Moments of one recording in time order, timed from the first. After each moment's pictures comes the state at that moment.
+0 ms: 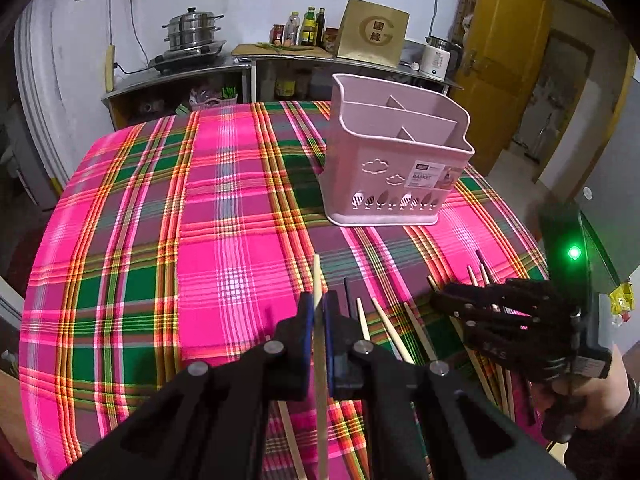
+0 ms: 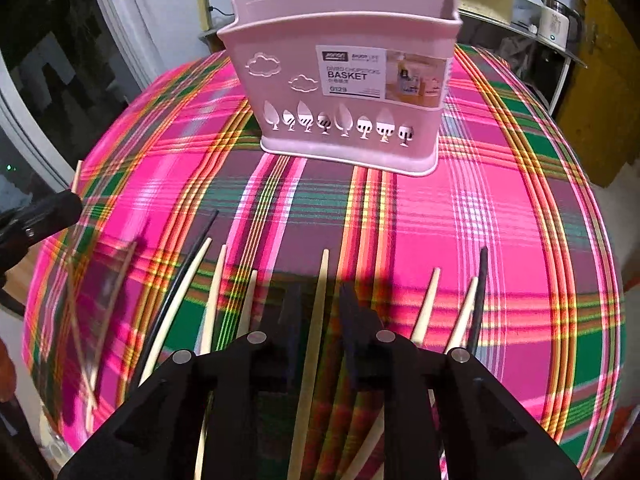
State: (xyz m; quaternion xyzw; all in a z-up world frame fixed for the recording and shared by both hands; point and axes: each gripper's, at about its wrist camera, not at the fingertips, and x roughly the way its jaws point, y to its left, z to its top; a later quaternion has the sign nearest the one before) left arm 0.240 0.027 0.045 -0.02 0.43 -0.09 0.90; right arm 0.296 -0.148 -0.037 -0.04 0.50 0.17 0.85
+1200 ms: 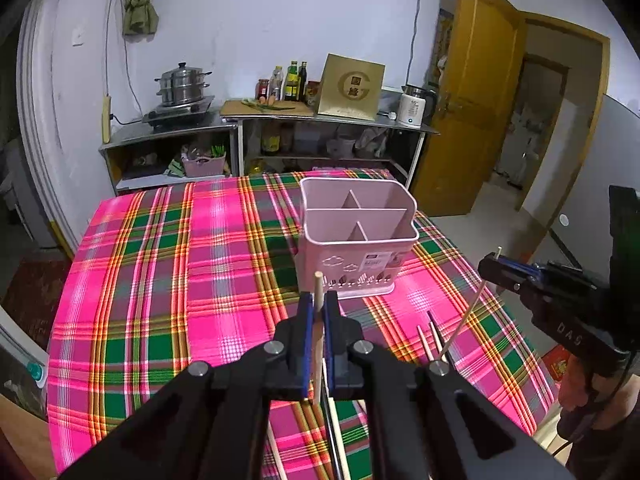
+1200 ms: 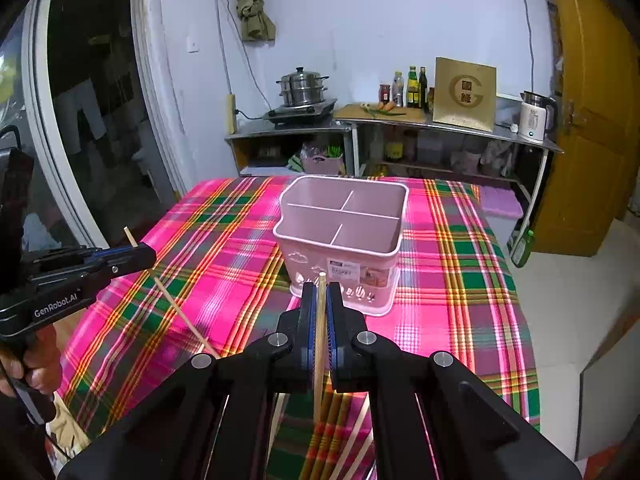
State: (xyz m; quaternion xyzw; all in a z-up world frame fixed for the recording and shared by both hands) left arm 0.224 0.015 0.139 -0.02 0.35 -0.11 0.93; right arm 0.247 -0.180 0.109 -0.01 0.32 0.19 0.93
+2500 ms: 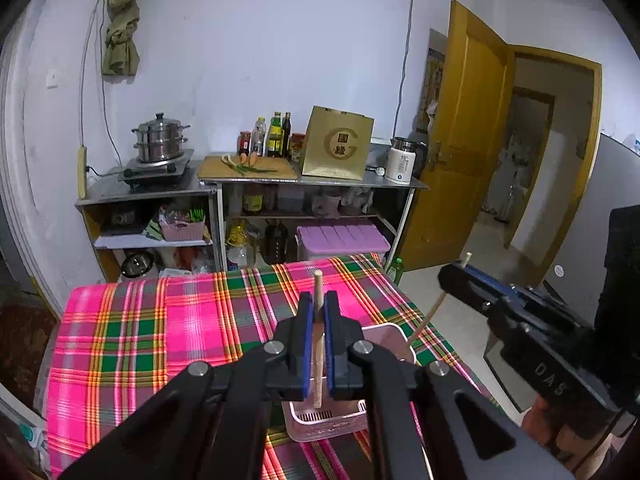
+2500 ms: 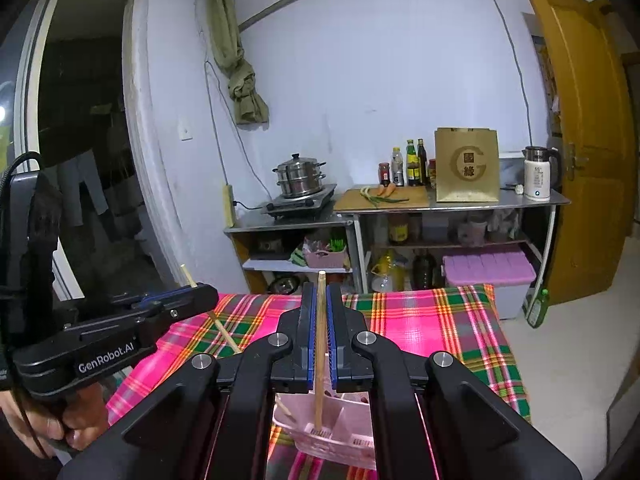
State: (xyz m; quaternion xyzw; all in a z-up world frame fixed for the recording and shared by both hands) left arm 0.354 0.001 0.209 -0.04 0.28 -0.14 0.95; right arm 0.358 -0.164 0.186 0.05 0.20 0.20 0.96
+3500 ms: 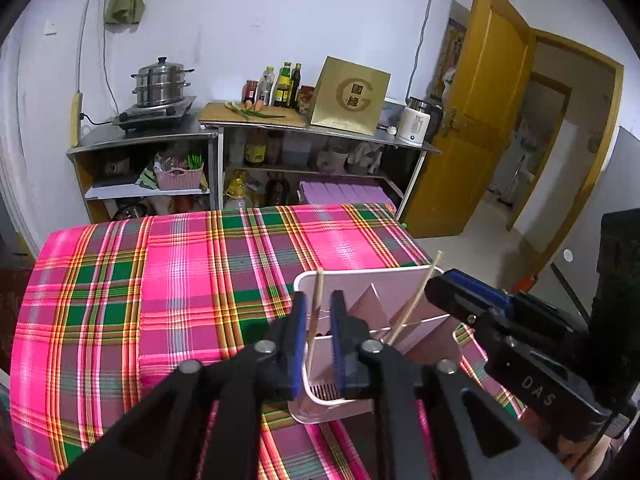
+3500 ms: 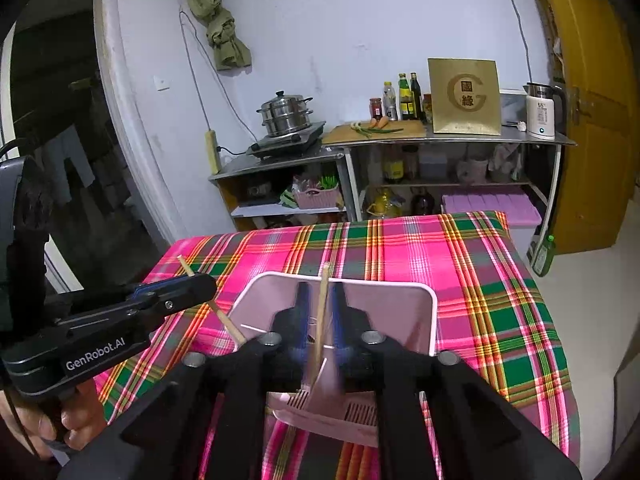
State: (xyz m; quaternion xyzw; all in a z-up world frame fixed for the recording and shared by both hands) left arm 0.381 0.004 0.128 -0.06 0.34 -0.14 0.93; right arm 0.397 -0.162 0.100 0.06 0.29 0.19 0.94
